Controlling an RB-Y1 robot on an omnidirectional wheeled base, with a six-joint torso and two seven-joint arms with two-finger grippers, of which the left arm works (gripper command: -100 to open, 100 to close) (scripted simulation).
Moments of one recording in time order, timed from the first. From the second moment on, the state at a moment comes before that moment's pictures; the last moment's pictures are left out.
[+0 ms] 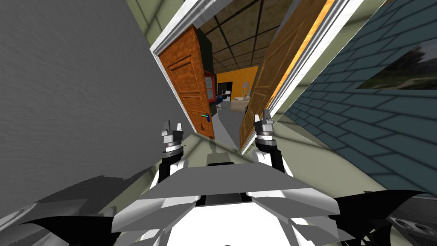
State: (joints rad) arm 0.53 0.04 0.03 -2.31 0.01 -0.50 0.06
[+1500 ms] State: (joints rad) arm 0.36 0.08 -0.06 -1.97 0.01 -0.43 0.08
